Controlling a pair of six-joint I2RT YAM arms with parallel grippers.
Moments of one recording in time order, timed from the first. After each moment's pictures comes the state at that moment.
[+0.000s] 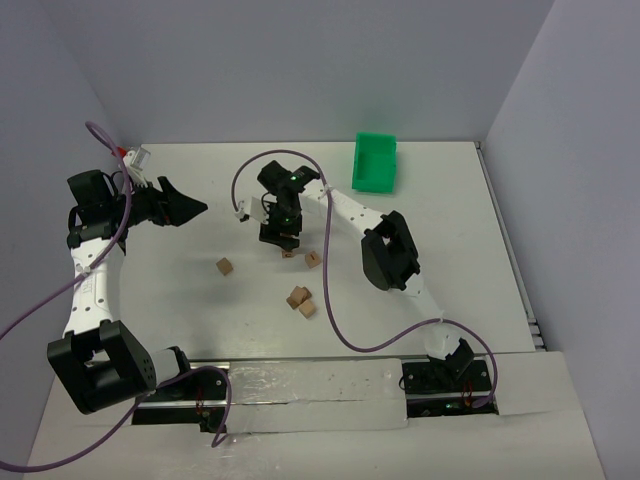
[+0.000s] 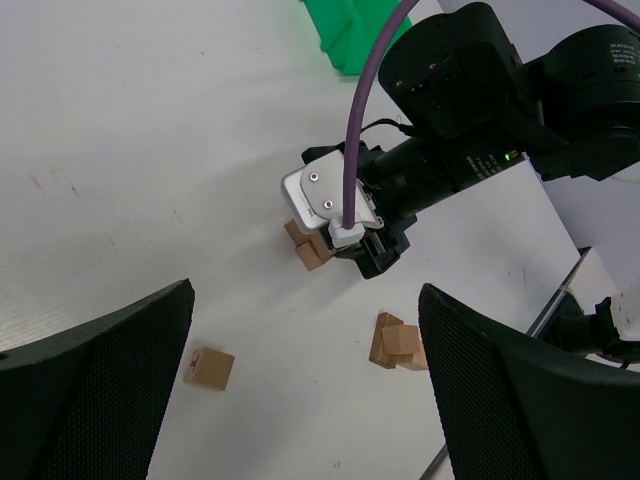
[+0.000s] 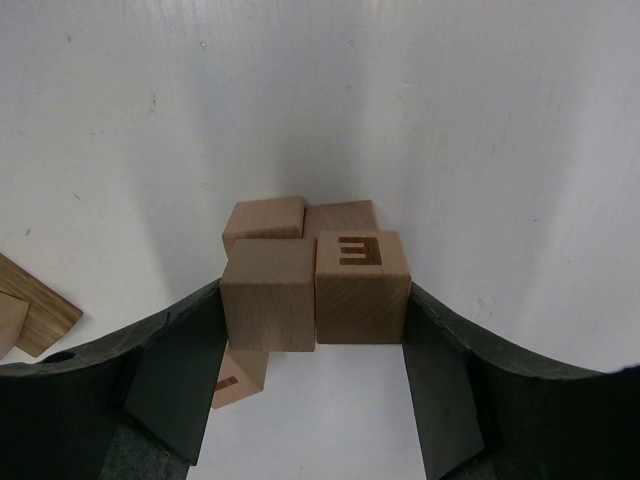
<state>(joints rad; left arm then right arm) 0.31 1.24 1.04 -0.35 1.04 -0.07 0.77 2.43 2.27 -1.11 -0.23 -0.74</state>
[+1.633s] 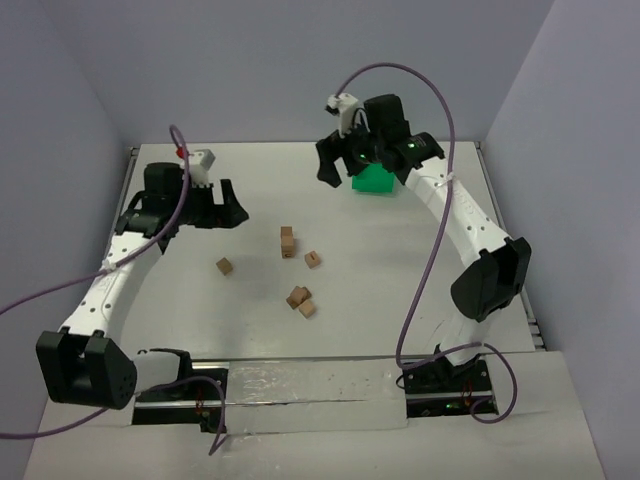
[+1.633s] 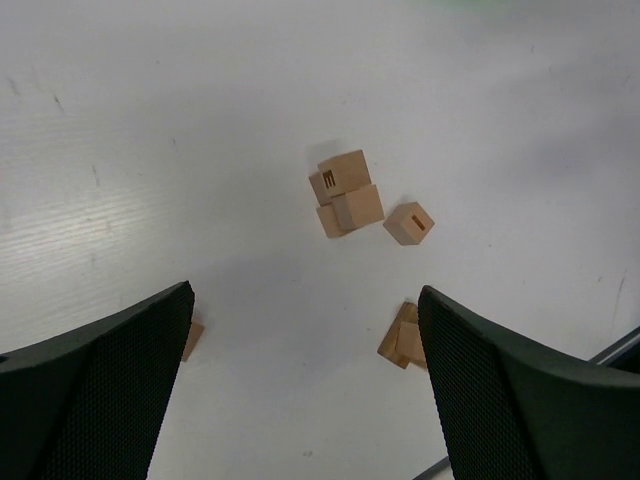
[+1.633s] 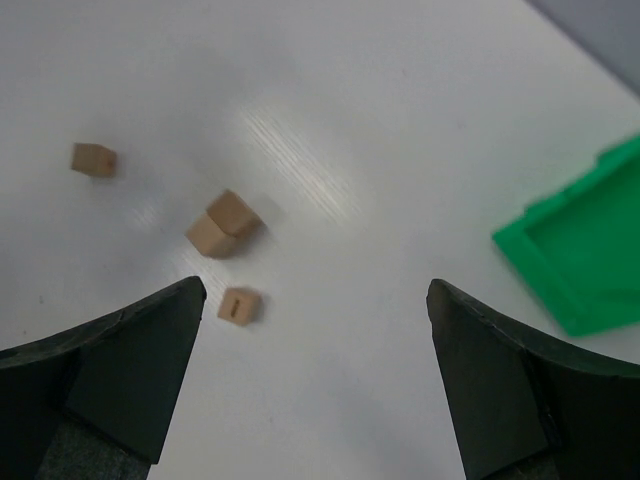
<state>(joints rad) -0.15 1.24 1.10 -0.51 0.39 -0.17 0.46 1.75 1.85 -0.71 -0.35 -0.16</state>
